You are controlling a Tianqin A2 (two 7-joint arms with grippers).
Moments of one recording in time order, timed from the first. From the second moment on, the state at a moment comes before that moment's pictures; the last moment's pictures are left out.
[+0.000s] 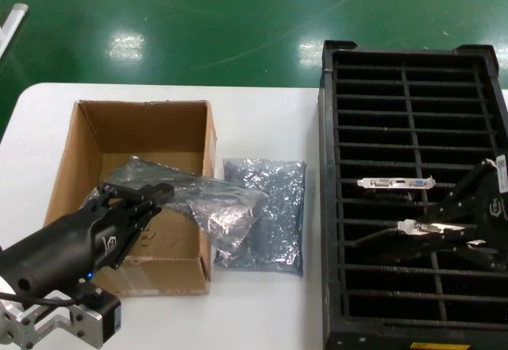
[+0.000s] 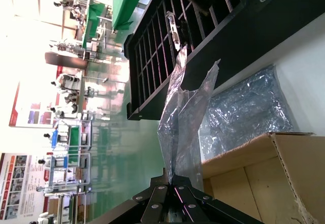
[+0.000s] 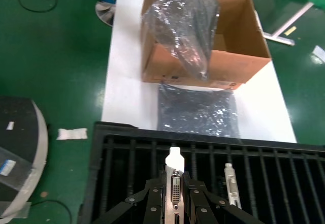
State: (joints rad) left arm 0.00 -0.90 1.68 -1.96 -1.25 0.34 0.40; right arm 1.03 0.83 -2.06 1.75 1.32 -1.50 0.50
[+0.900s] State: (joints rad) left arm 0.00 -0.90 1.68 -1.96 -1.25 0.34 0.40; right arm 1.01 0.83 -2.08 1.77 1.29 -1.55 0.56
